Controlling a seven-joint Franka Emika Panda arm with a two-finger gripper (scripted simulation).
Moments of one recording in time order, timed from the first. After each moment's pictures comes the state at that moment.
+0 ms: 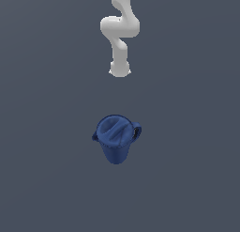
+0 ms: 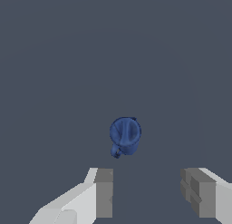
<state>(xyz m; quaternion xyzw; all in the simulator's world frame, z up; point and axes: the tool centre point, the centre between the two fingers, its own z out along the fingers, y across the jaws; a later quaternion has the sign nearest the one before) -0.081 0.073 0.606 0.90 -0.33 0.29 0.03</state>
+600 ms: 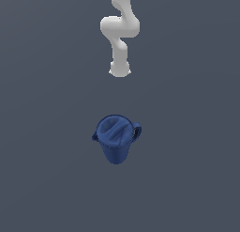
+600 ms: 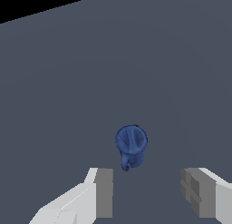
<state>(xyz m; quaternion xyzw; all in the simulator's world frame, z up) -0.061 0.138 0.595 0.83 -0.41 0.35 0.09</state>
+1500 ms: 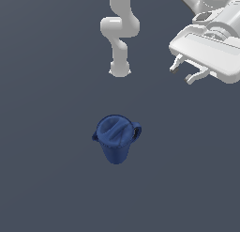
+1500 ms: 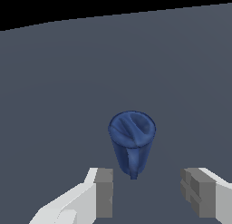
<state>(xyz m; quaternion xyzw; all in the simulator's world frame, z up) 0.023 0.163 0.413 0.74 -0.53 0.37 0.19</state>
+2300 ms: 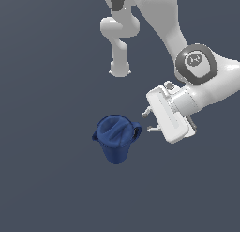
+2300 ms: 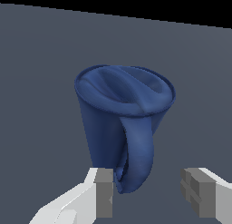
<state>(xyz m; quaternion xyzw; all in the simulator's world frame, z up) 0.054 0.100 0.233 0.72 -0.55 0.30 0.29</state>
